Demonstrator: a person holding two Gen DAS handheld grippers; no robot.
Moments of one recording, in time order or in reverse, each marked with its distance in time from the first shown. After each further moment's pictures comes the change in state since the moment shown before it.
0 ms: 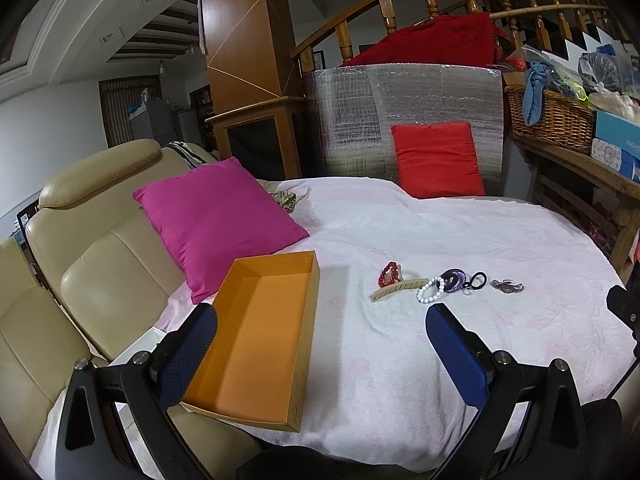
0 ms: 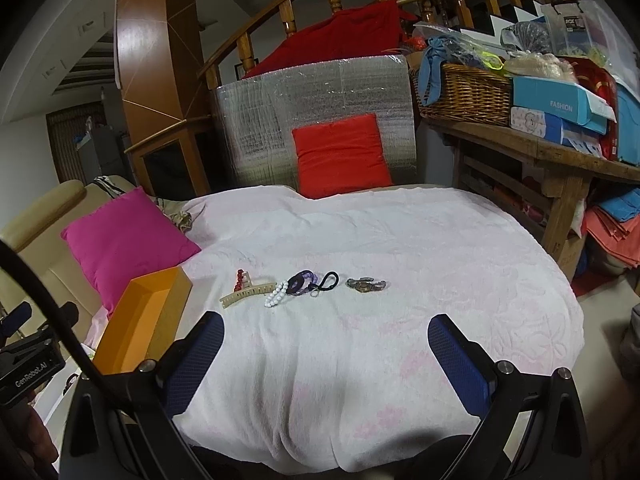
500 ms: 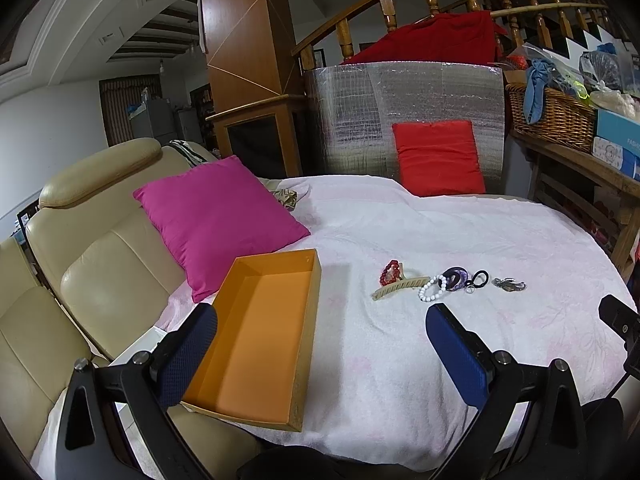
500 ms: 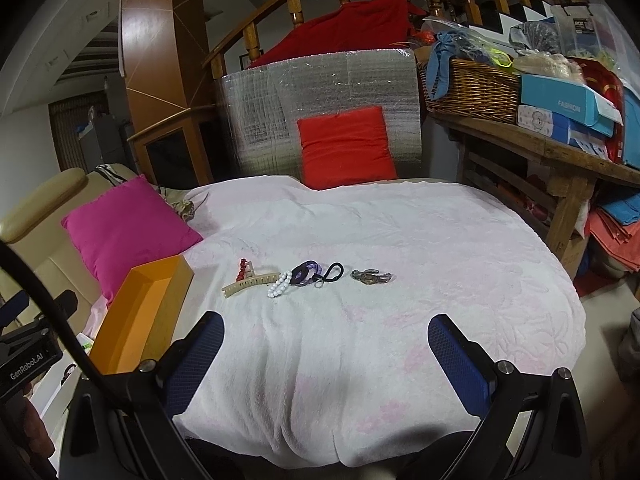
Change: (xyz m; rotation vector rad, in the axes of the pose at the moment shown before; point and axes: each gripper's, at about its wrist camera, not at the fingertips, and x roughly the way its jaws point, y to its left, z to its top) left arm 0.003 0.000 0.001 0.001 0.008 0.005; right arm 0.006 0.011 -0.005 -0.029 0.026 0.005
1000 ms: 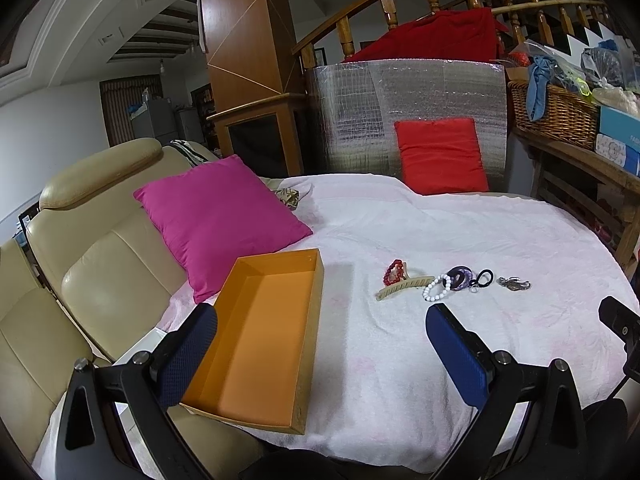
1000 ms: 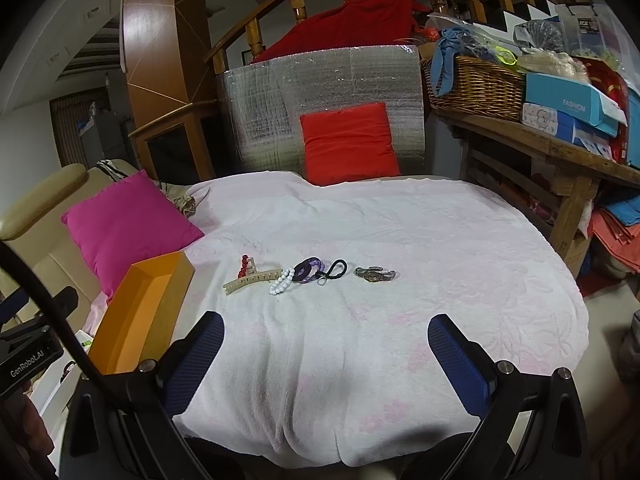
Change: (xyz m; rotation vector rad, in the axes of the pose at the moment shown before) left arm 0.006 0.000 0.000 0.007 0.004 0.010; right arm 0.009 0.005 -0.001 -0.008 0.011 0.003
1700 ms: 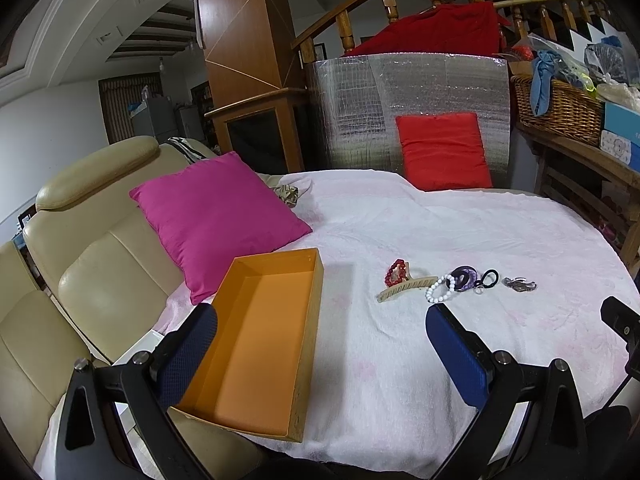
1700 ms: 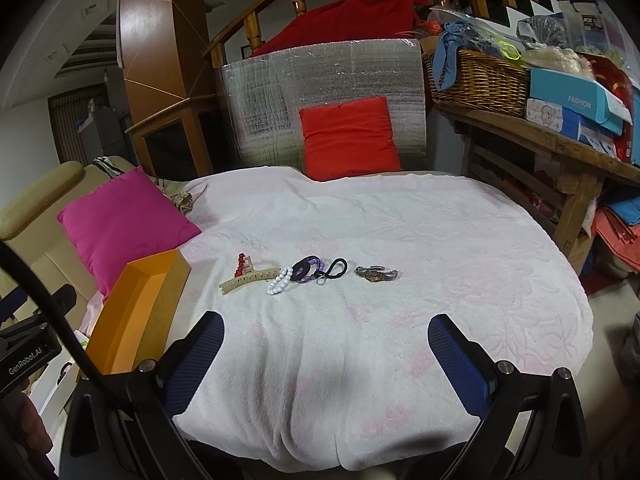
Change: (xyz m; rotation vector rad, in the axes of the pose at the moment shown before) left arm 0.016 -0.006 0.004 0.008 0.018 0.008; right arm 0.019 -0.003 0.005 0.006 0.019 0.001
